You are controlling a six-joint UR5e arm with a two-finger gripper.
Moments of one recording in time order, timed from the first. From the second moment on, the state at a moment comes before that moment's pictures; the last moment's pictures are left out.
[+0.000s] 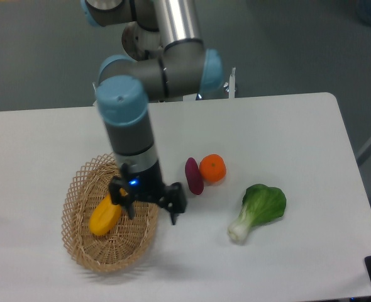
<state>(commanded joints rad) 2.29 -1.88 -1.58 -0.82 1.58 0.58</state>
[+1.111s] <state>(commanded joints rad) 2.56 -1.79 -1.50 -1.17 1.53 1.15</state>
